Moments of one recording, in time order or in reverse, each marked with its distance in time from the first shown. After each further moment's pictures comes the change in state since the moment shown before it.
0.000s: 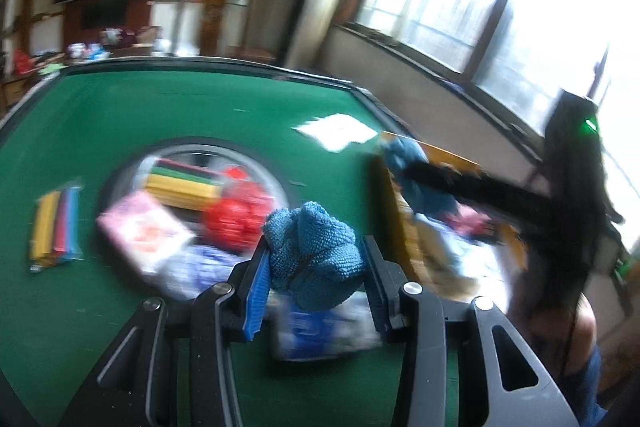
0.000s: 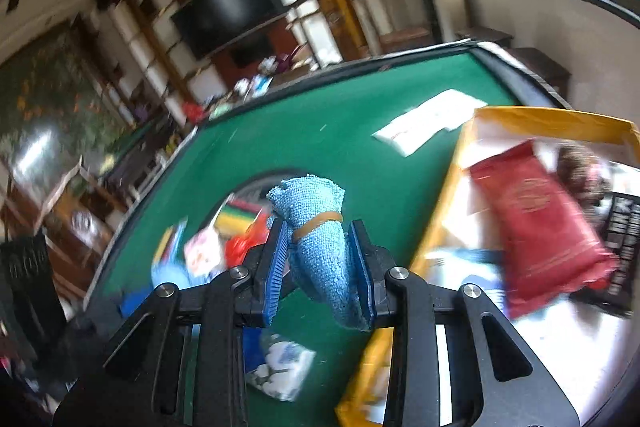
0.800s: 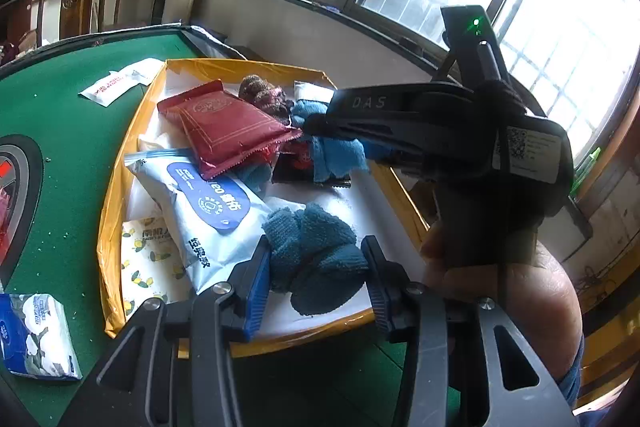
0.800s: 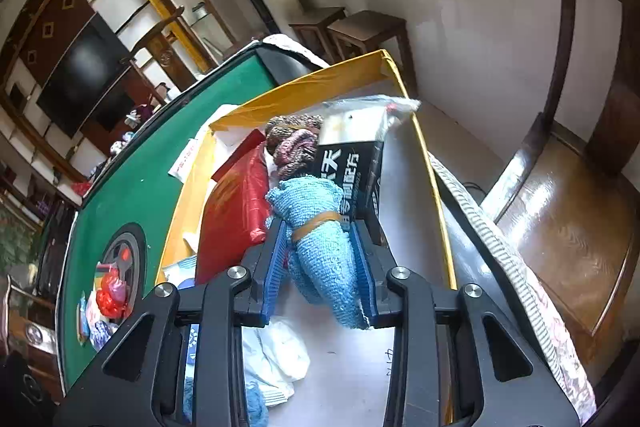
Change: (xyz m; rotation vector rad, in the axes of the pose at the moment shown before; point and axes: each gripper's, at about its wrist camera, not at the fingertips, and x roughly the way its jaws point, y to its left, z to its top) left arm 0.077 -0.190 -0.045 0.228 0.202 -0.343; right arm -0.082 -0.150 -0.015 0.365 -0.010 -0.395
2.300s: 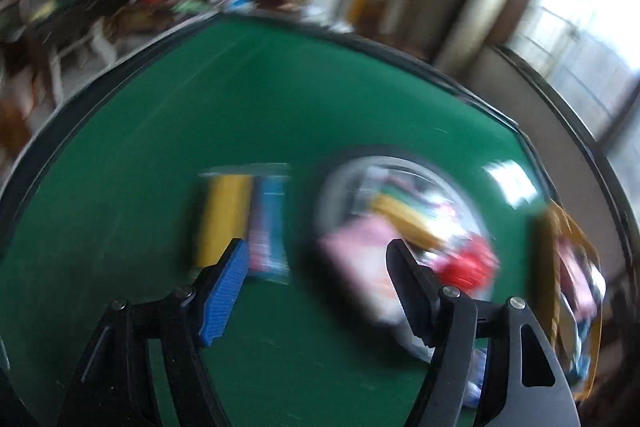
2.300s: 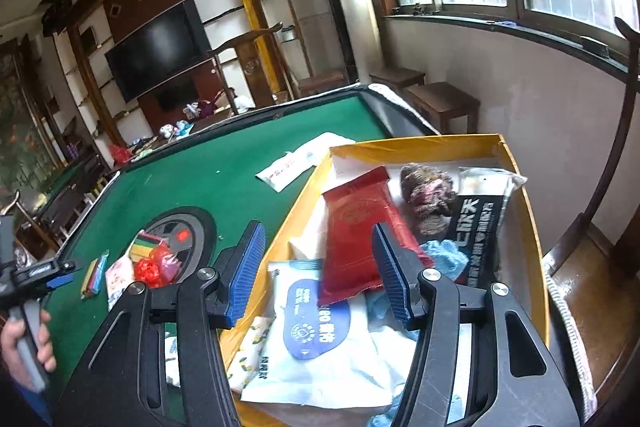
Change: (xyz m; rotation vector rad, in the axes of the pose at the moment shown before) left arm -0.181 0.266 -0.018 -0.569 -0.157 0.668; right arm -0.026 0.094 -0.036 -0.326 -0.186 0.147
